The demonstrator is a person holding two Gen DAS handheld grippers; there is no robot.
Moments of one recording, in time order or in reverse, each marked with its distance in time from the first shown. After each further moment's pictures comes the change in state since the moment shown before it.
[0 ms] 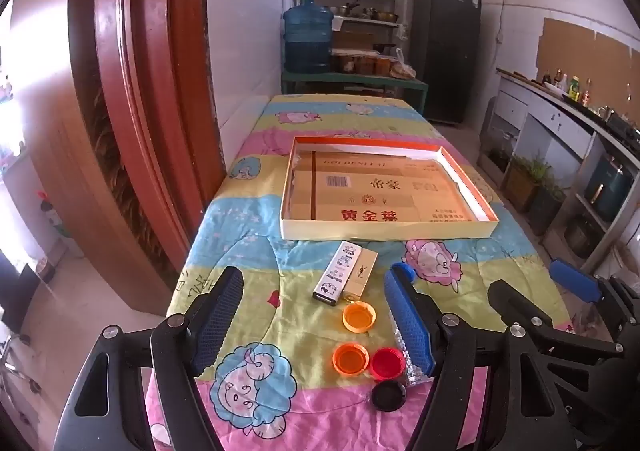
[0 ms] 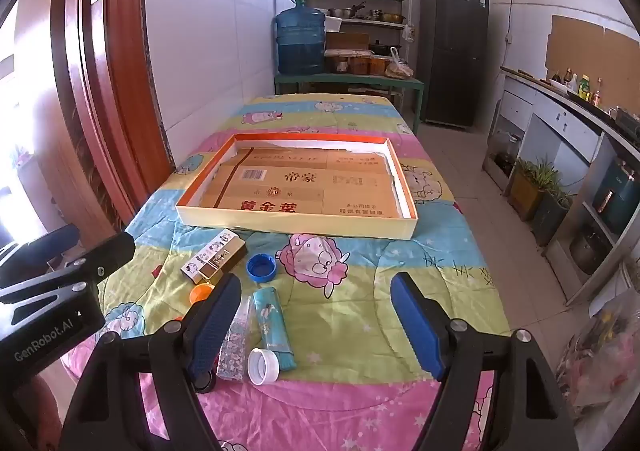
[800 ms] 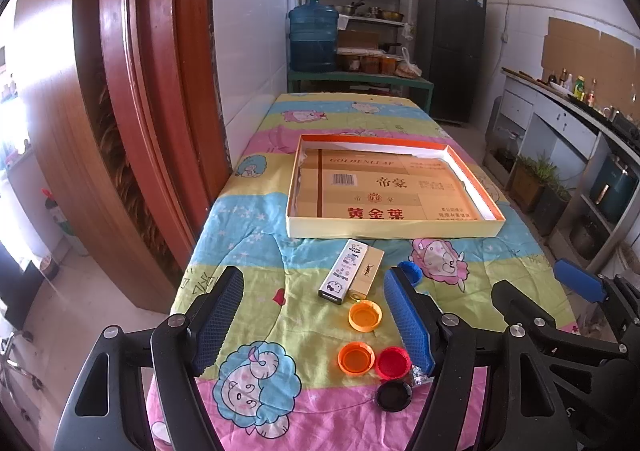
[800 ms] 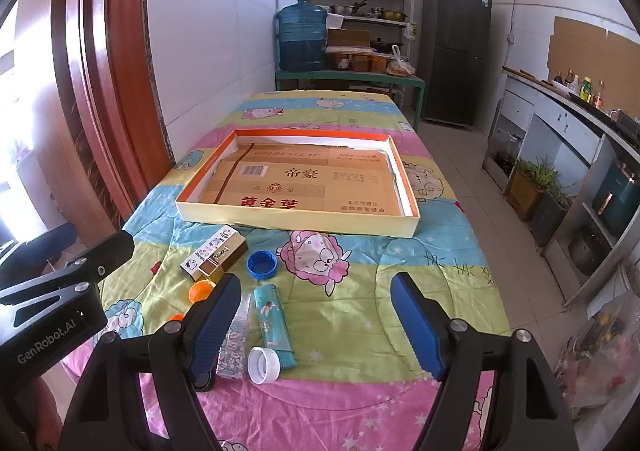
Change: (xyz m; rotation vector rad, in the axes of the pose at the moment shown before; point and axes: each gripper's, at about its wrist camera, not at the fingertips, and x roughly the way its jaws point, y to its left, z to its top) left arm -0.001 0.000 -0.001 -0.001 -0.016 0.035; right arm 0.007 0.003 -0.001 -0.011 0.013 -0.008
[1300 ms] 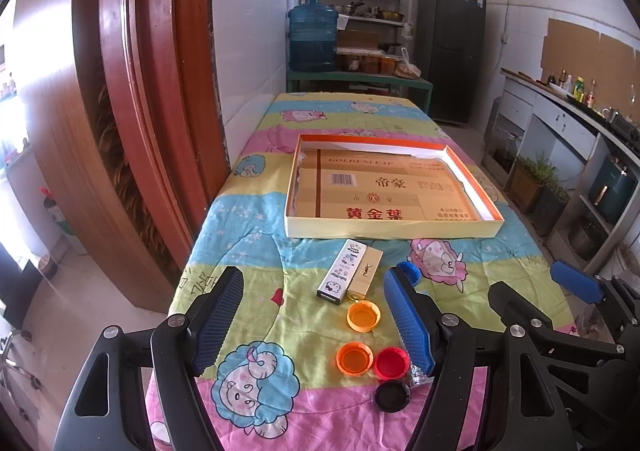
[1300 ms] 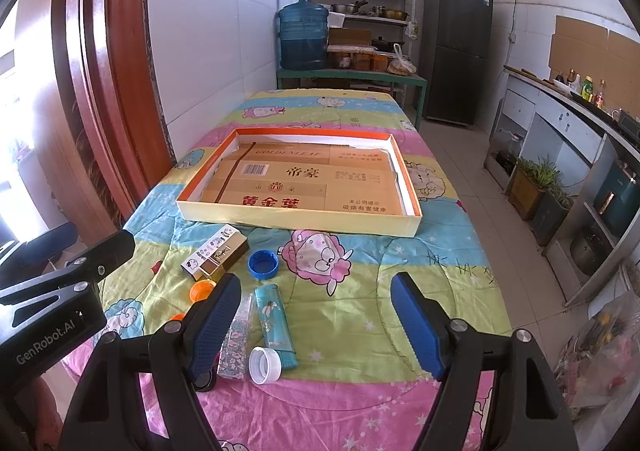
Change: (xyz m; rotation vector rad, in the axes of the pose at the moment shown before) left arm 0.000 0.000 0.000 -0.002 0.001 -0.004; right arm 0.001 0.001 0.000 -0.001 0.005 0.002
